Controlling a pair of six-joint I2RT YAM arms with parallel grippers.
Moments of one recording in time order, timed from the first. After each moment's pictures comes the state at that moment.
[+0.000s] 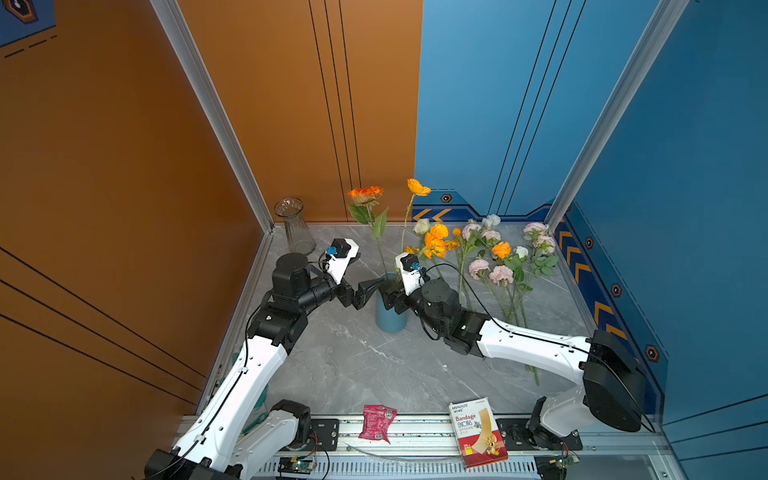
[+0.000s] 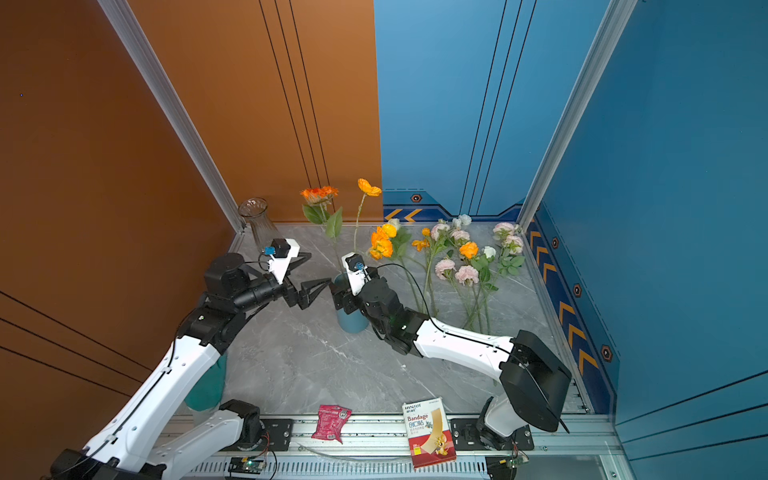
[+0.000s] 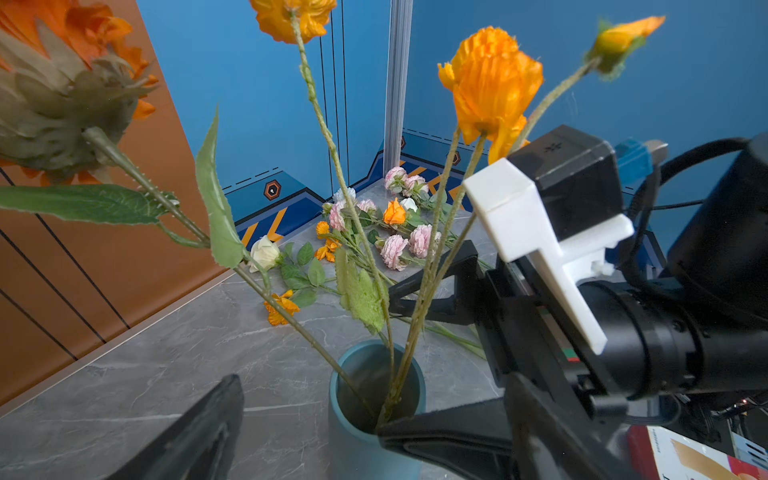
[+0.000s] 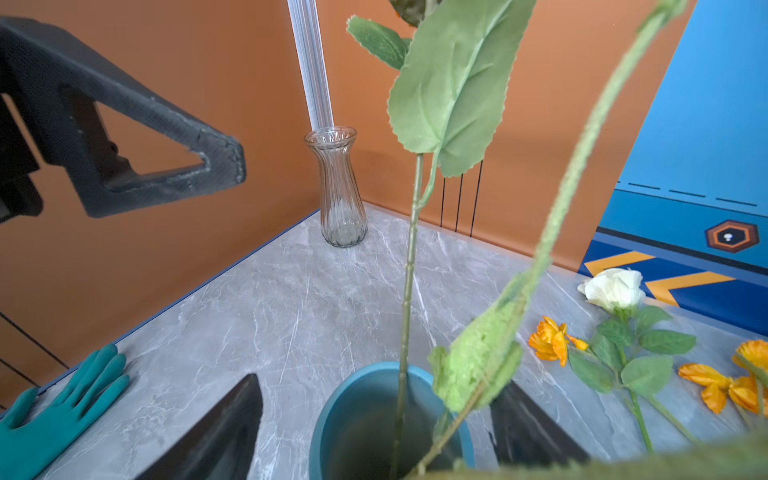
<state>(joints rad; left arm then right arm) -0.26 0.97 0.92 -0.17 0.62 0.10 0.98 1.50 1.01 0.32 0.31 0.13</state>
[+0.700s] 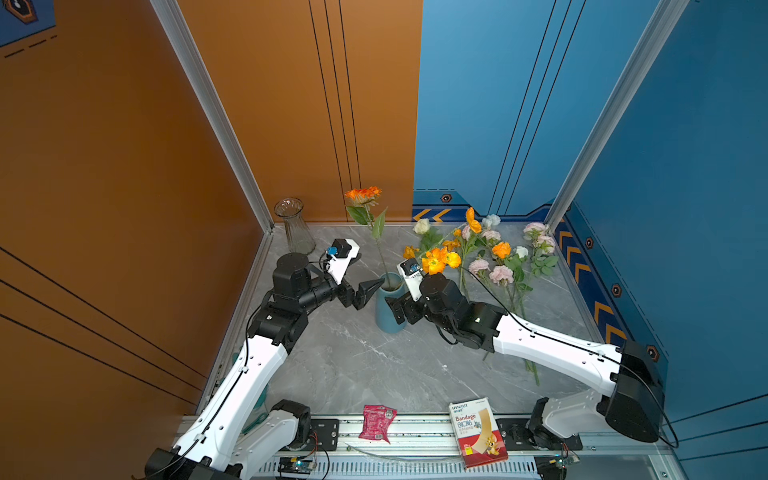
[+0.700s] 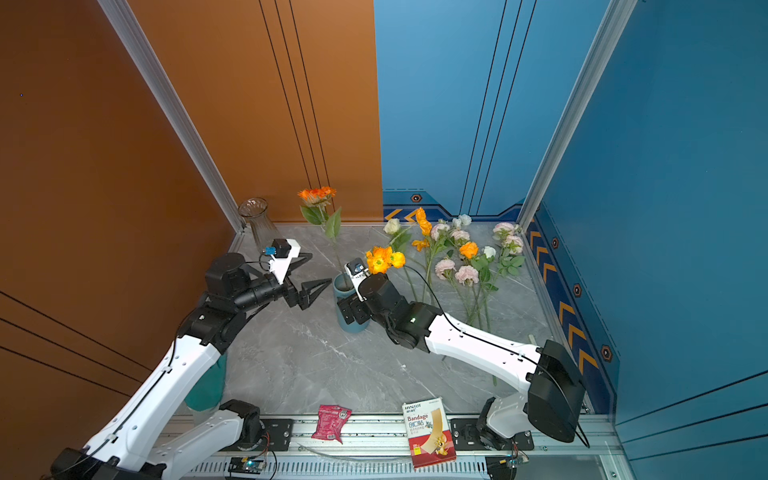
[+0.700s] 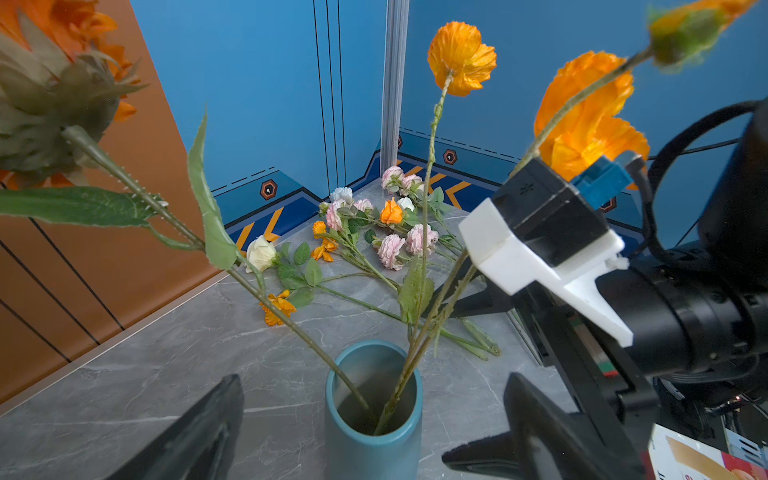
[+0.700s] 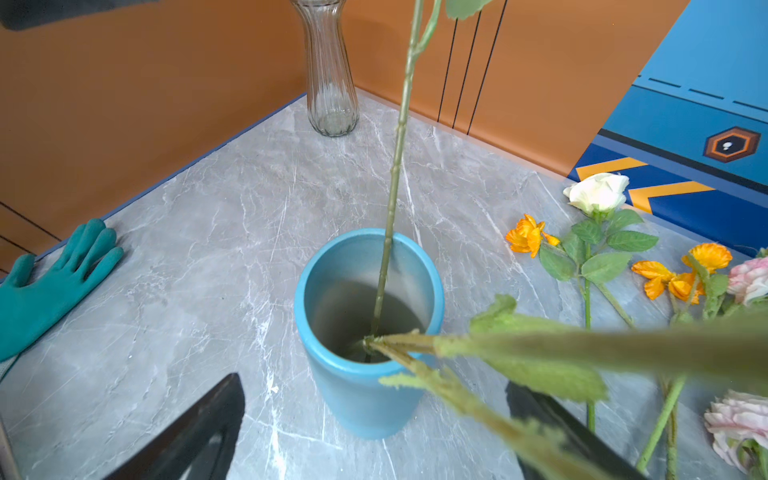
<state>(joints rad) -0.27 0.98 0.92 -0.17 0.63 0.10 0.97 1.42 1.12 -0.21 0.25 0.17</state>
